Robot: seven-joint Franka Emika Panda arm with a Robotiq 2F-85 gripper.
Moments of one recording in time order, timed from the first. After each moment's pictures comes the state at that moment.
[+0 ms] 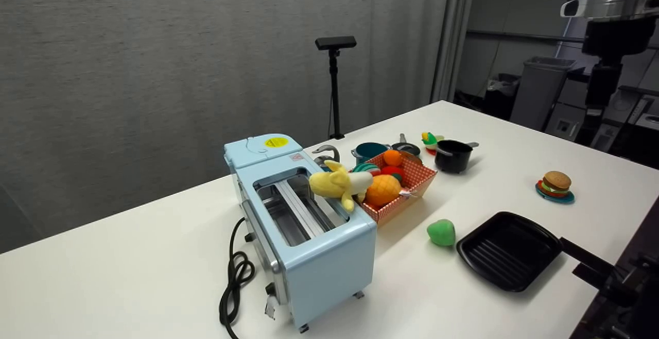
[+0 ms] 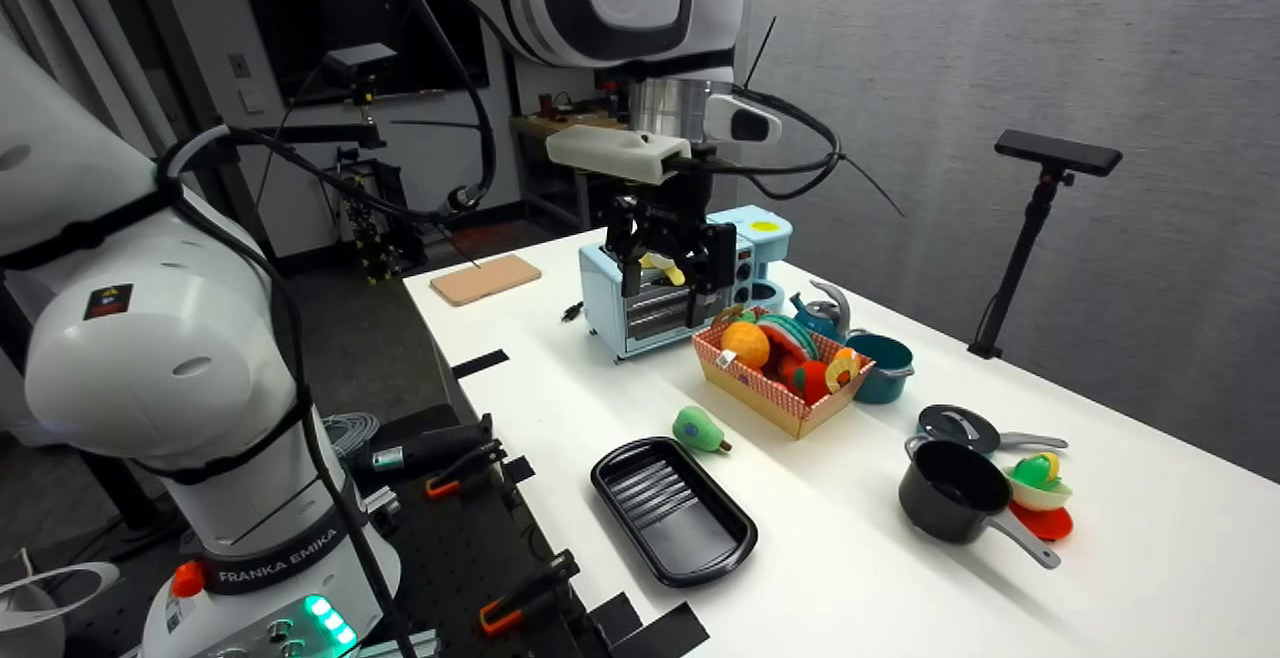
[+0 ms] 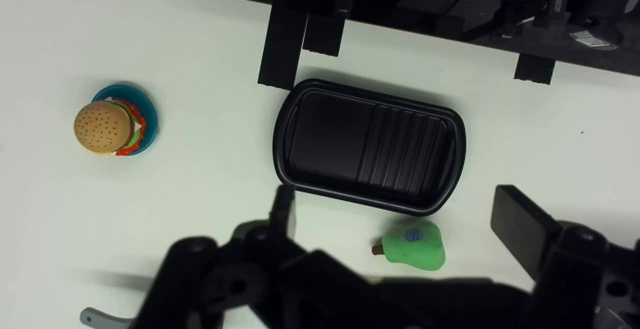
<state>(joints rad) -0.03 -0.39 -0.11 -2.52 -0.13 2.01 -0.25</state>
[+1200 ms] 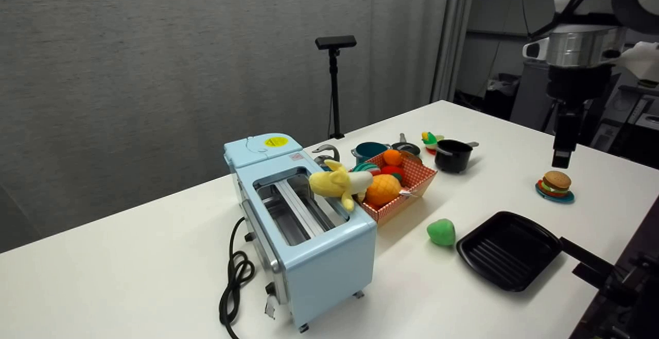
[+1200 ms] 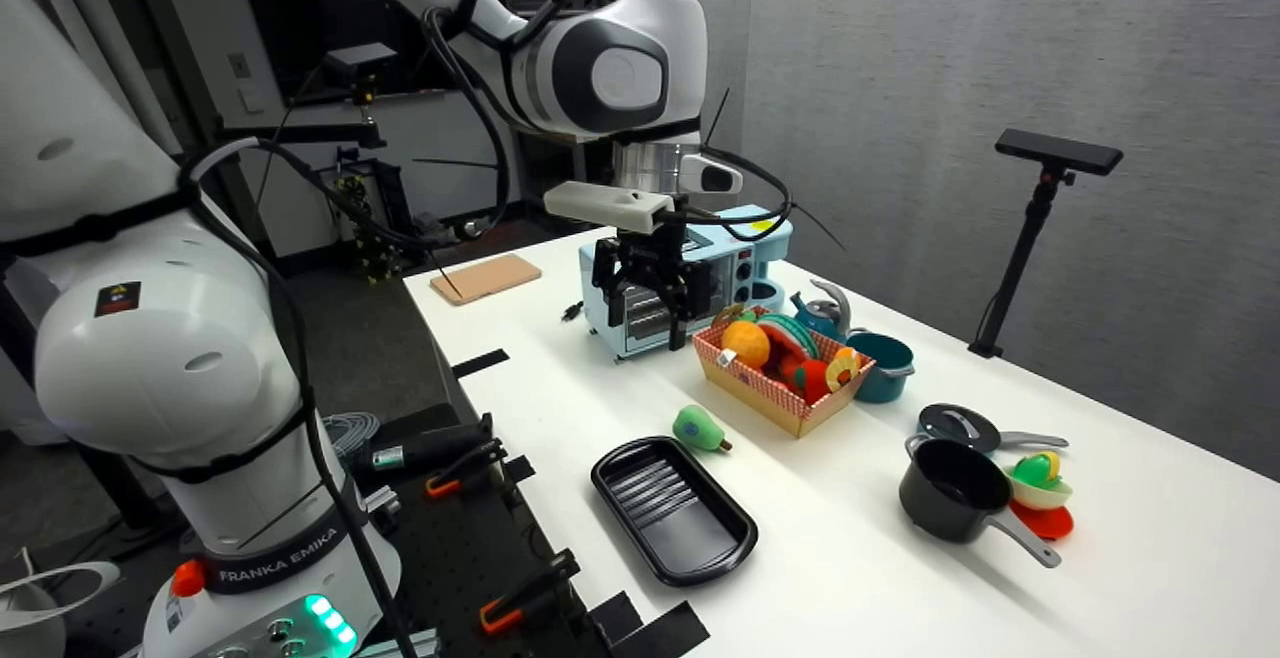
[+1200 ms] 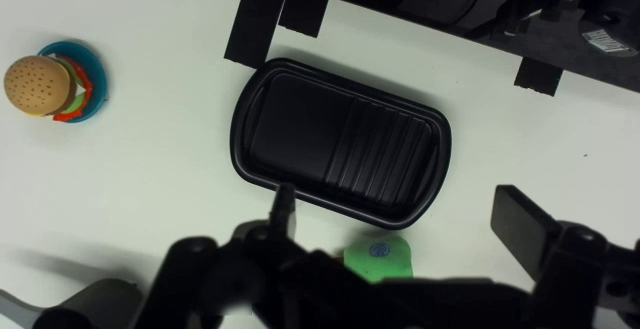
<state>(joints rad) 0.01 -0.25 -0.01 -2.57 -0.13 2.17 -0.21</state>
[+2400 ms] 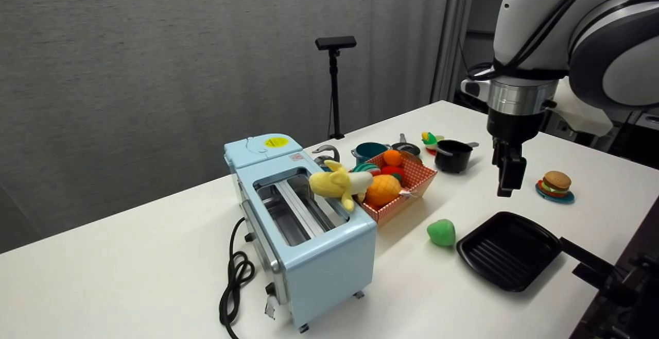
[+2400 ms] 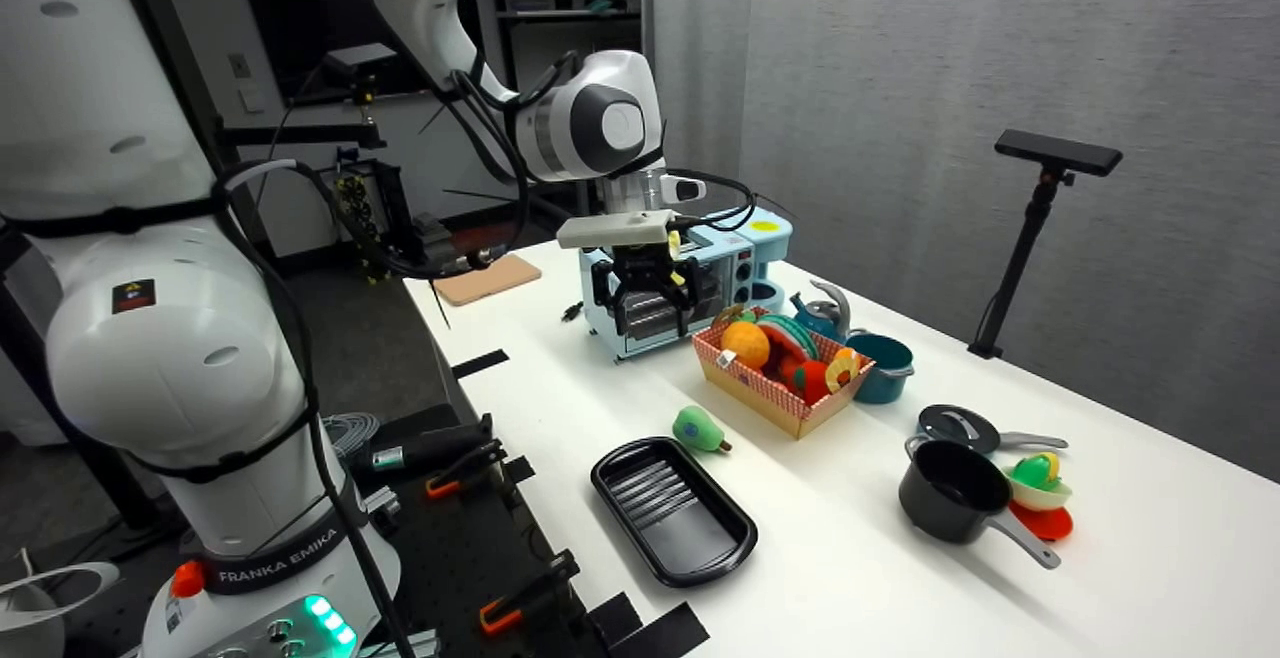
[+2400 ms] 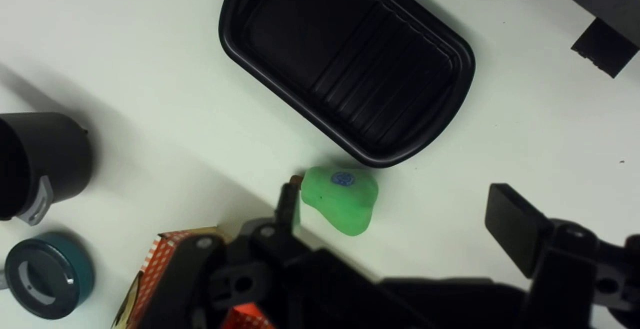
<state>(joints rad) 0.08 -0.04 0.12 -2.51 -0.32 2.41 -0.17</state>
